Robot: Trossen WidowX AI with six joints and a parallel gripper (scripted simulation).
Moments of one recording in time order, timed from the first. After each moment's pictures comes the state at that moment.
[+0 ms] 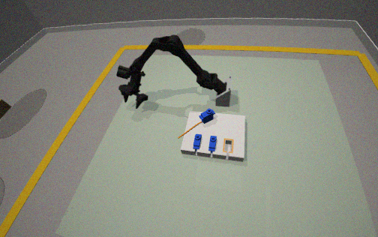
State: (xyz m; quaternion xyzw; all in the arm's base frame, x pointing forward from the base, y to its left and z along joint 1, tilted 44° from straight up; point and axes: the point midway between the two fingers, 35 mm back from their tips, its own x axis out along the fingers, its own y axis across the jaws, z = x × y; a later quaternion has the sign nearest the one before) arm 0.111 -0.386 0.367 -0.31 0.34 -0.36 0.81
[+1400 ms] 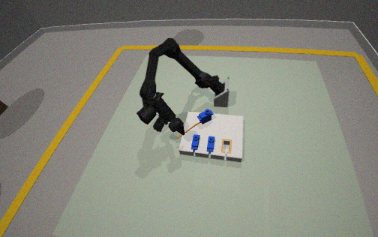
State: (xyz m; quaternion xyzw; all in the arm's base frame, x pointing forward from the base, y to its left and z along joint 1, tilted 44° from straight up) arm 0.278 -0.127 0.146 0.20 0.54 -0.32 0.75
